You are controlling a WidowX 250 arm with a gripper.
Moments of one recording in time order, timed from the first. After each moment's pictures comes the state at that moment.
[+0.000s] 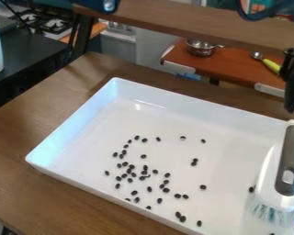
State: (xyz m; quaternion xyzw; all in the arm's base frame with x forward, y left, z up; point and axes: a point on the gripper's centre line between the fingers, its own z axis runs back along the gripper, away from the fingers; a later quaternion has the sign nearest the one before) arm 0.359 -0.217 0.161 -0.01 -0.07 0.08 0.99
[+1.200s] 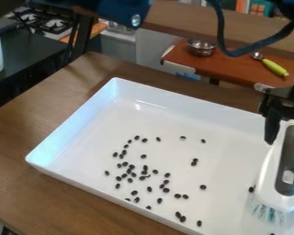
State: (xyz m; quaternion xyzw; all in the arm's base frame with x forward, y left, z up) arm 0.365 -0.208 0.105 -0.01 -0.03 0.11 0.99
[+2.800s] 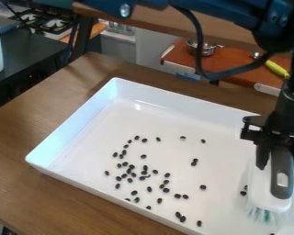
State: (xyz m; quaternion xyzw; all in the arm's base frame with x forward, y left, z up) arm 0.354 -0.181 0.064 0.01 -0.02 0.14 0.99
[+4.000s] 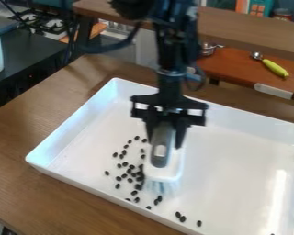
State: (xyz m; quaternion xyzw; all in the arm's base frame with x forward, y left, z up) arm 0.319 -0.029 0.063 0.01 0.04 0.20 0.98
